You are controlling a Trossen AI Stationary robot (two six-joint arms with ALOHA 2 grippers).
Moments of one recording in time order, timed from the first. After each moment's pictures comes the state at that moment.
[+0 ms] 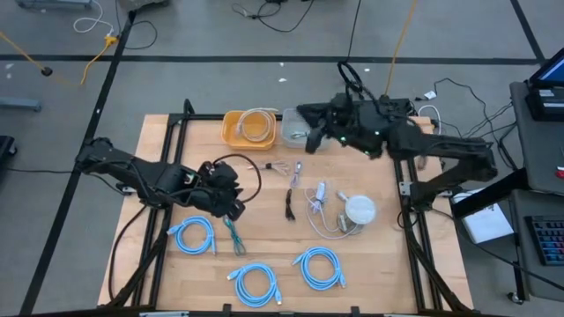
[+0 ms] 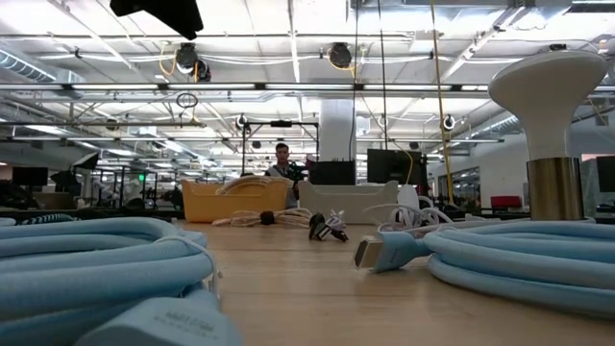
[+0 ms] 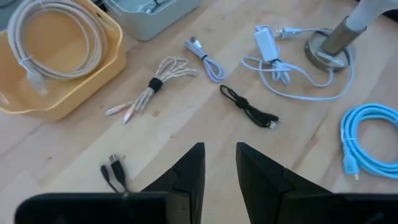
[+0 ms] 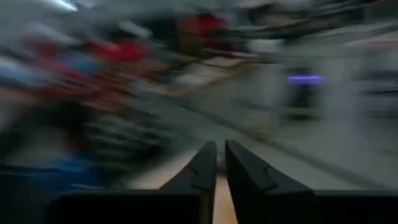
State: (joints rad) left arm -0.34 1.34 1.32 -1.05 -0.54 -0.92; right arm -0.05 1.42 1.60 -0.27 0.58 0.24
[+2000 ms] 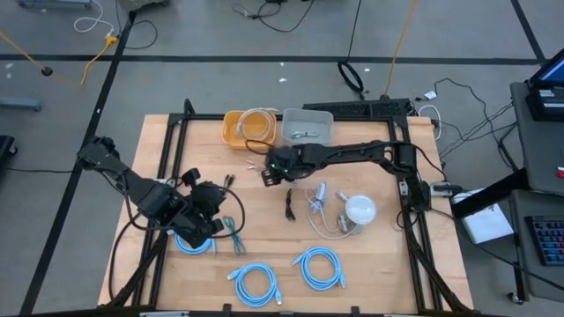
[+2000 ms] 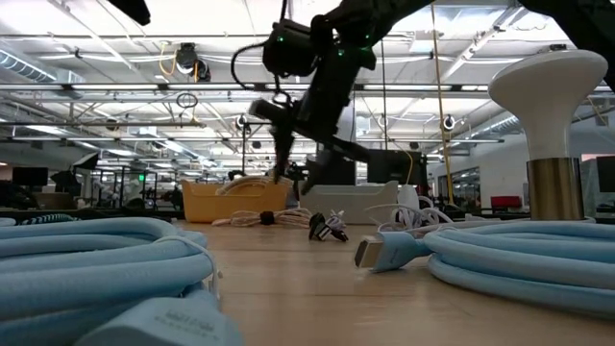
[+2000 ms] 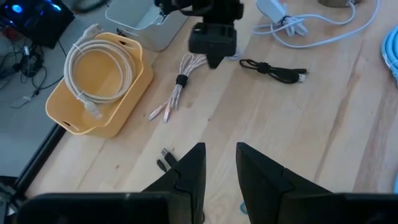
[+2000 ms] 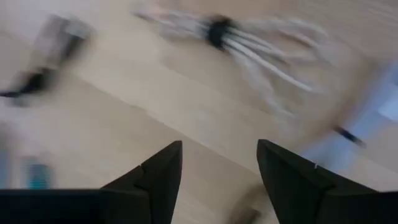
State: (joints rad) left arm -0.59 1.34 1.32 -1.31 -0.72 -0.90; right arm -0.14 2.08 1.63 -0.64 0.04 1.04
